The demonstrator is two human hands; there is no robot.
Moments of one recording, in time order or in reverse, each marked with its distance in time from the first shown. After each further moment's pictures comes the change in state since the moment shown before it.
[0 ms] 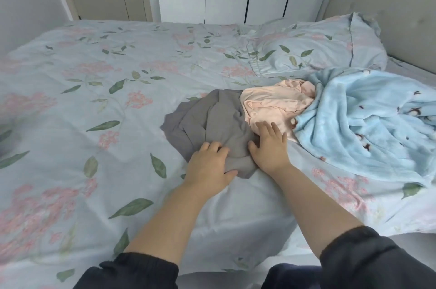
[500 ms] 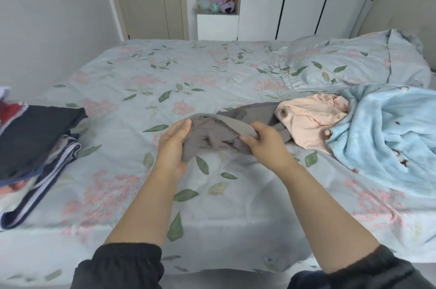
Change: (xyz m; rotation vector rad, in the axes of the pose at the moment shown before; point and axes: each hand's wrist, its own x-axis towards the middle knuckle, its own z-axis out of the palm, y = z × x) left_hand -0.061 -0.074 -0.116 -1.778 0.482 -0.478; right_hand -0.036 -0.121 -0.058 0.601 -0.082 -0.198
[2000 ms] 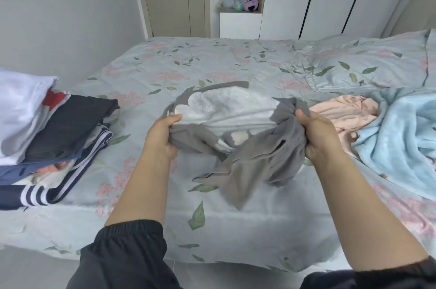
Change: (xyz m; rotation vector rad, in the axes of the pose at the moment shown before) left_hand 0.018 0.046 -0.058 -0.117 0.200 -0.154; right_hand 0.008 -0.012 -0.024 1.079 0.234 0.414
